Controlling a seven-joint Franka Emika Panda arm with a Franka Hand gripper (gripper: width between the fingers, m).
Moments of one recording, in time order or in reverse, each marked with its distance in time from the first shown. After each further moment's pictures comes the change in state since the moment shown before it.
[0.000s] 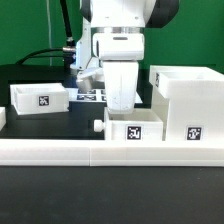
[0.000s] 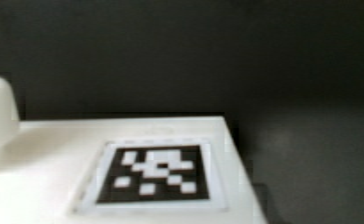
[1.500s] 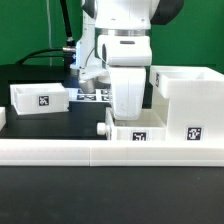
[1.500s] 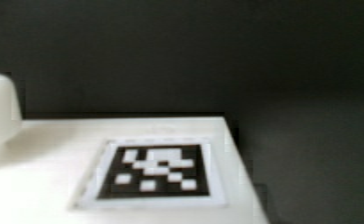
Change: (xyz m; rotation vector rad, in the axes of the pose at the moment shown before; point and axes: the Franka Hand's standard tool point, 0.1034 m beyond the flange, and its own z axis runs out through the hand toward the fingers) arm 0.001 0.000 0.000 0.070 -0.022 -0.052
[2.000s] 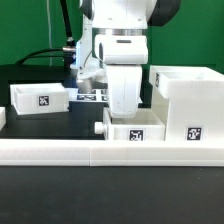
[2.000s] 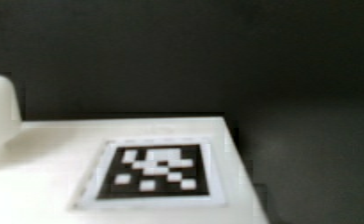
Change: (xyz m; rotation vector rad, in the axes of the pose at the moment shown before) arm -0.001 -0.002 0.001 0.003 -0.003 -0.005
